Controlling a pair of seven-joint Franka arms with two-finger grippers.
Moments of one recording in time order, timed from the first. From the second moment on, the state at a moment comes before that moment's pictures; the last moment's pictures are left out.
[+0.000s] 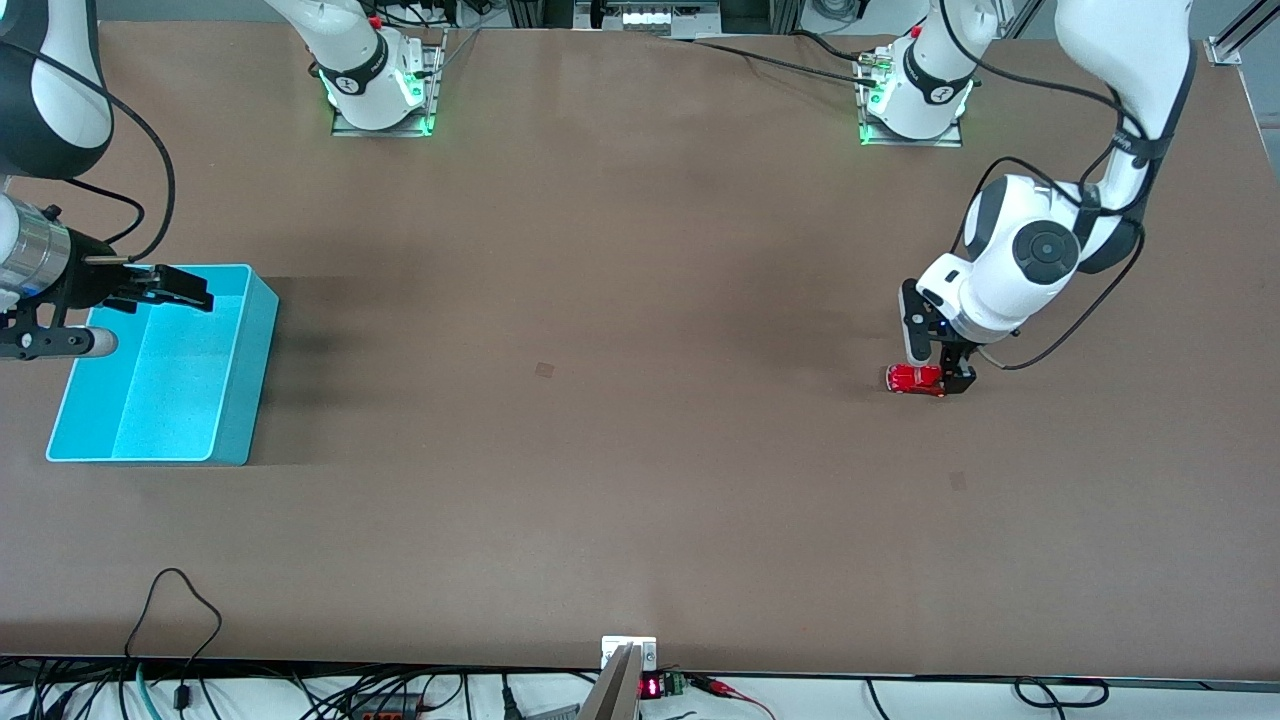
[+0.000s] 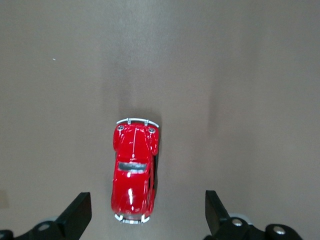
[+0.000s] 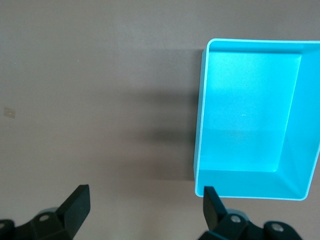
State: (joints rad) left arm -0.04 0.31 -0.07 -2.27 0.12 2.59 1.31; right arm -0.04 0.17 -0.01 -1.63 0.01 1.67 -0.08
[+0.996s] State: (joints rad) left arm -0.03 0.37 -0.07 -2.26 0.12 2.69 1.32; right arm -0.04 0.17 -0.01 -1.63 0.01 1.66 -0.08
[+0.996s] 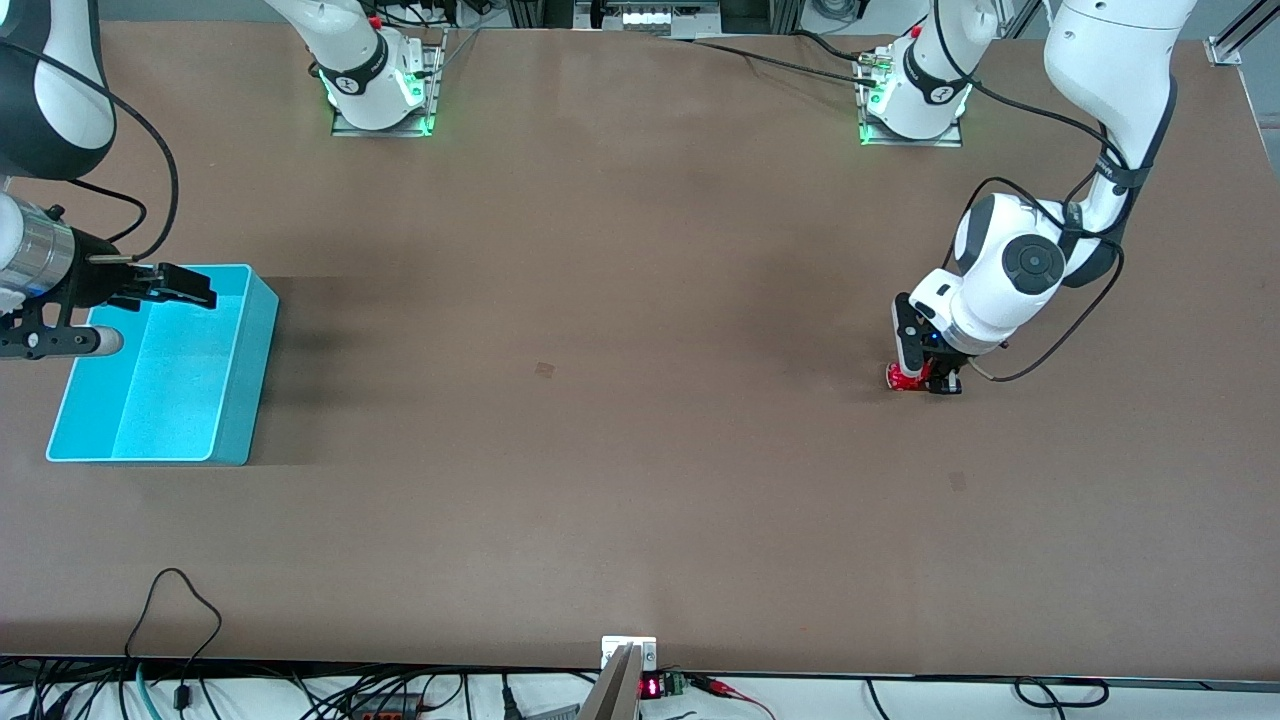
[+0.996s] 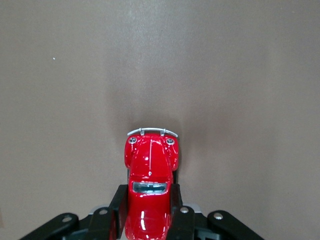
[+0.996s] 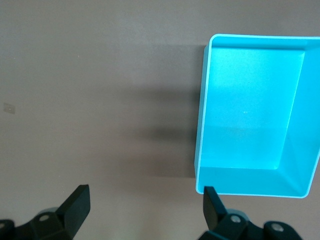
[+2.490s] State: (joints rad) left arm 0.24 0.39 -0.06 -2.24 0.12 2.67 1.56; right arm -0.04 0.17 -0.01 -1.63 0.01 1.66 -0.08
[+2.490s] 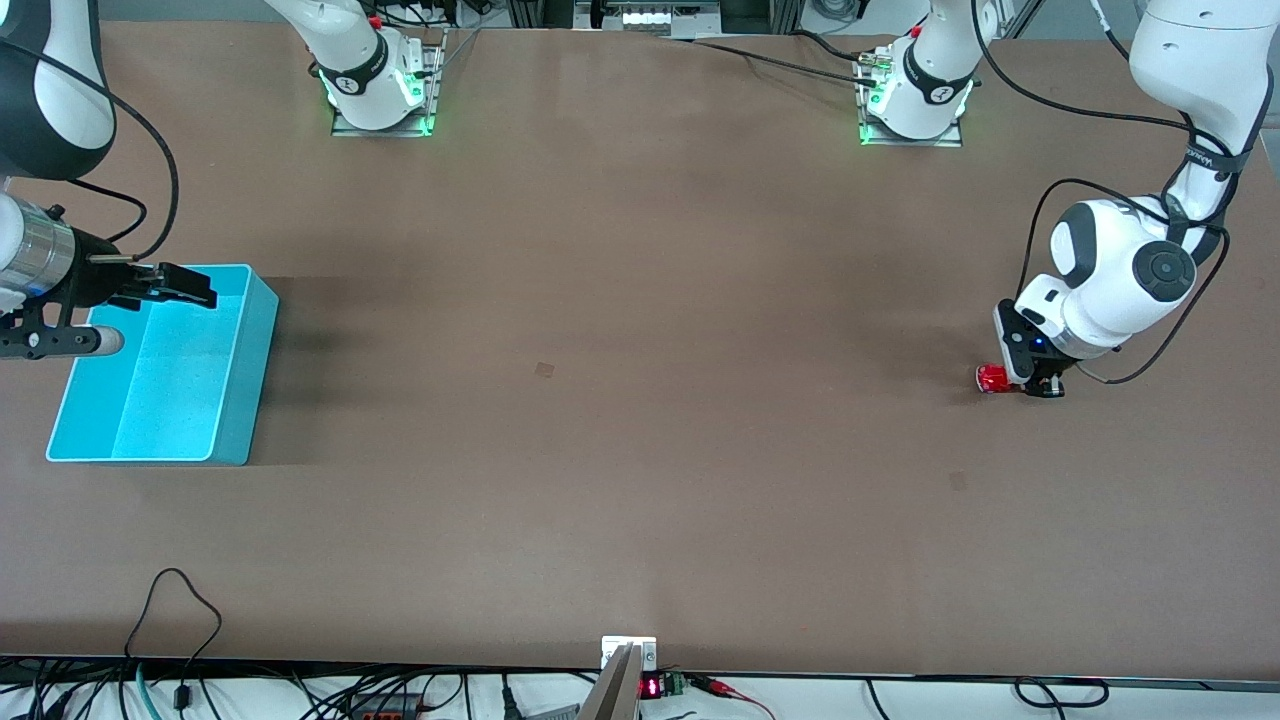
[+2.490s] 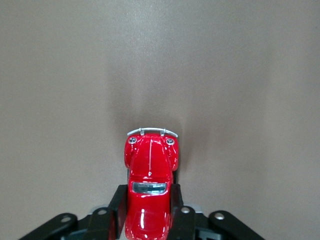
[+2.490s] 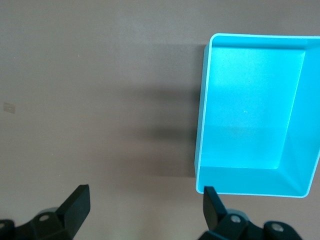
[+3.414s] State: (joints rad) left arm 0.24 0.20 -0.13 -2.07 0.12 2.18 1.35; right arm -0.04 0.17 -0.01 -1.63 0.01 1.66 -0.08
